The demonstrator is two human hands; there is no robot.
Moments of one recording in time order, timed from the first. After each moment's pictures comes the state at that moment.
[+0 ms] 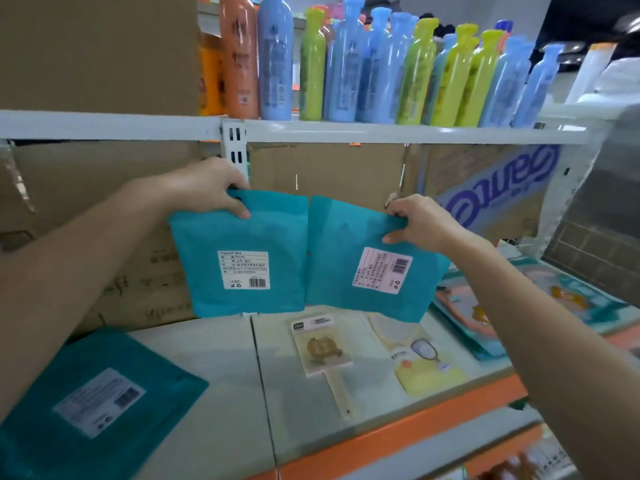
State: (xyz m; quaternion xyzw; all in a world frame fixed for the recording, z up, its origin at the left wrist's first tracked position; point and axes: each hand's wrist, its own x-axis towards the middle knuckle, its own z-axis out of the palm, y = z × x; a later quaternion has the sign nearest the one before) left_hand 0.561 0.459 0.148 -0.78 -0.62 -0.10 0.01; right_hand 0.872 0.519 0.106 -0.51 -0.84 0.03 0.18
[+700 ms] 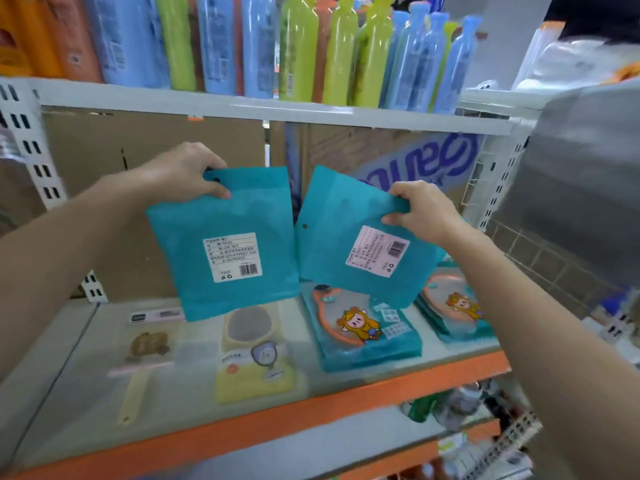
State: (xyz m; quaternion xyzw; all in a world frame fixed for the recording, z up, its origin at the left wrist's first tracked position) left_hand 0.804 0.548 0.127 -0.72 -0.66 -0.19 0.02; right_hand 1.137 0.619 0.103 -0.49 -0.84 0.02 0.24
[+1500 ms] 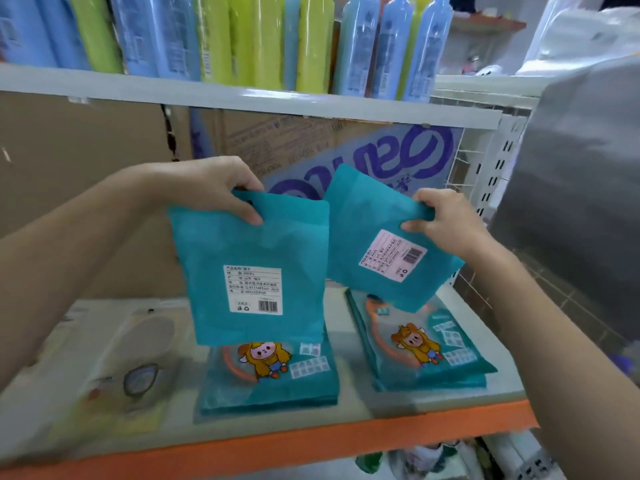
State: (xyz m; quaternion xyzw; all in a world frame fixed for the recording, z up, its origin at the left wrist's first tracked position) left_hand 0.988 0.635 0.128 -0.77 -0.60 -0.15 -0.17; right_hand 1.290 0.753 0.083 -0.45 -0.84 0.08 0.28
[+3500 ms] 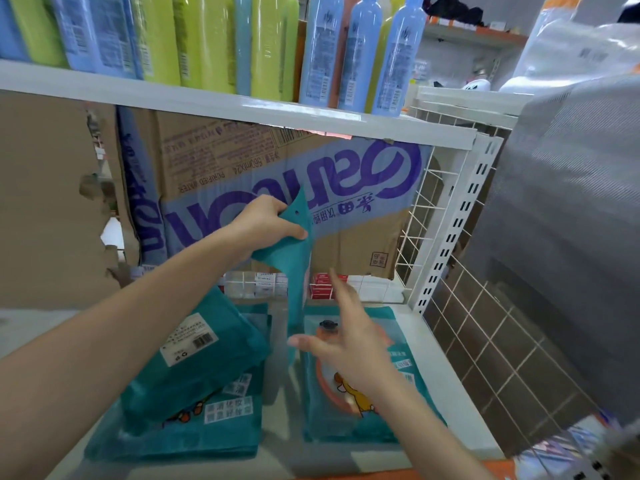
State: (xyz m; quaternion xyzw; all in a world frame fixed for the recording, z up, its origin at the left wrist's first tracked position) left_hand 1.119 0.734 0.086 -0.52 -0.71 -0.41 -0.26; right_hand 1.297 0.724 -0.013 -0.39 -0.84 0.29 0.25
